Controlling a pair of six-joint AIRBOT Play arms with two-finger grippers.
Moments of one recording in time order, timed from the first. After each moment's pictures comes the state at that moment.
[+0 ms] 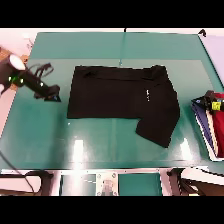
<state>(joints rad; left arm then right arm) 0.11 -1.50 1.27 1.16 -1.39 -1.35 -0.80 -1.35 0.96 -0.72 1.20 1.10</state>
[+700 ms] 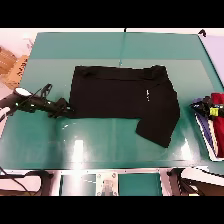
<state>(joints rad) 0.15 -1.53 0.90 0.77 -1.08 -1.24 -0.82 -1.34 0.89 -0.73 1.17 1.07</state>
